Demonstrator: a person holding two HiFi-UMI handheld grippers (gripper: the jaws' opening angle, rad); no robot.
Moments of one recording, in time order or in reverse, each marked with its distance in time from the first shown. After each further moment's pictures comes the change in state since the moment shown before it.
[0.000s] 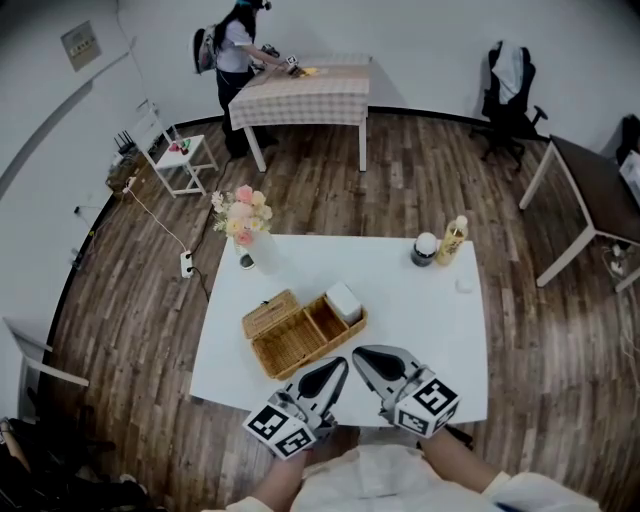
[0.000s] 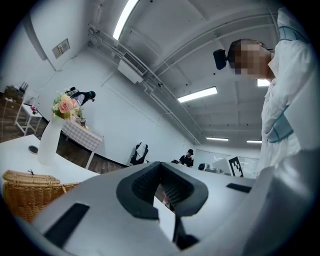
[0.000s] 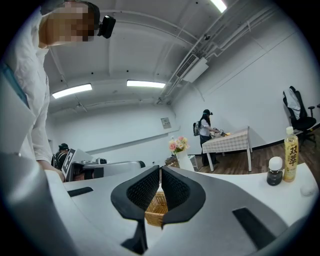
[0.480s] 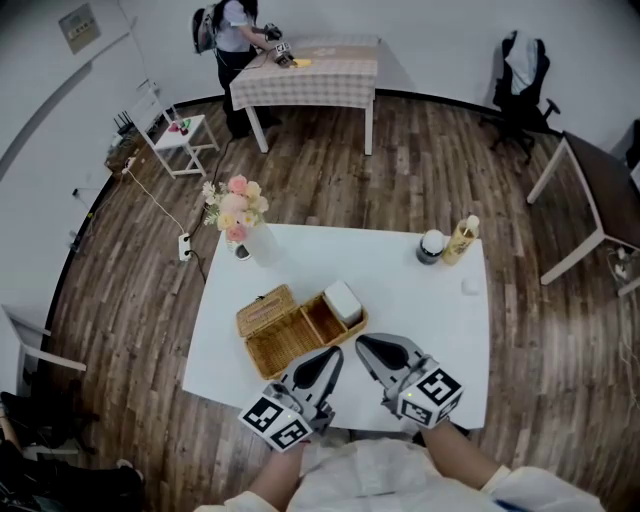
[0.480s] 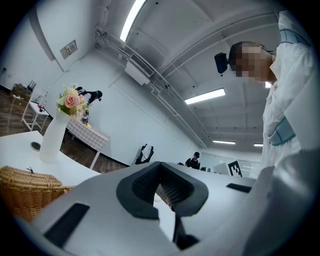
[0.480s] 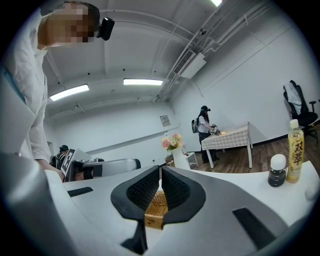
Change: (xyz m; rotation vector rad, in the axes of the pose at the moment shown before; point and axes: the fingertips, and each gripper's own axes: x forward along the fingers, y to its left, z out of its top) left arm 0.024 0.039 0.001 -0.037 -0.024 0.064; right arm 0.019 -0.046 -0.004 0.030 0.026 0.012
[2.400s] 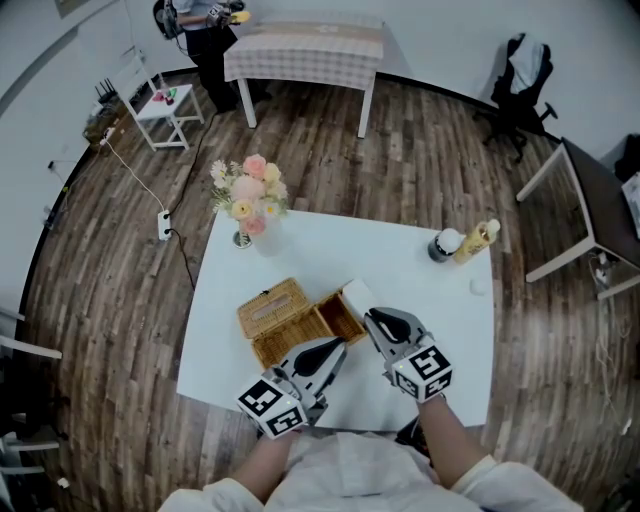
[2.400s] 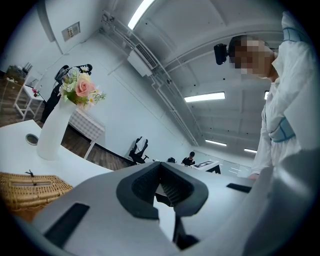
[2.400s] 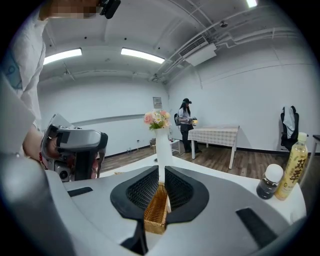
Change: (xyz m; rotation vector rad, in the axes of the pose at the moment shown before) left arm -0.010 0.067 0.001 -0.081 0.082 -0.099; right arm 0.074 -0.064 -0.050 -0.177 0.208 -0.191
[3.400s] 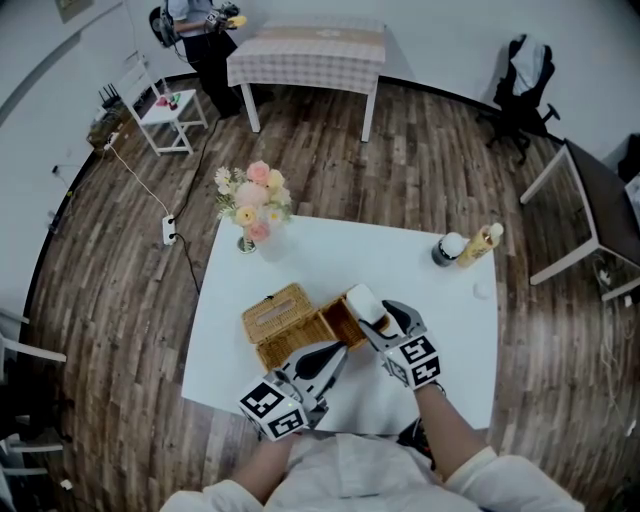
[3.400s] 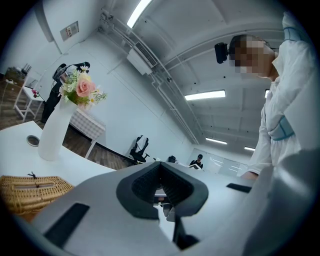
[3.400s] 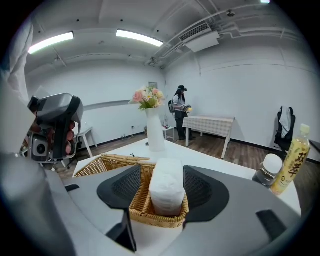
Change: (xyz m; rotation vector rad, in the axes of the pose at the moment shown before) left arm -0.002 0.004 0.000 0.007 0.023 0.005; right arm 0.028 -0.031 -0.051 -0.014 0.176 -0.071
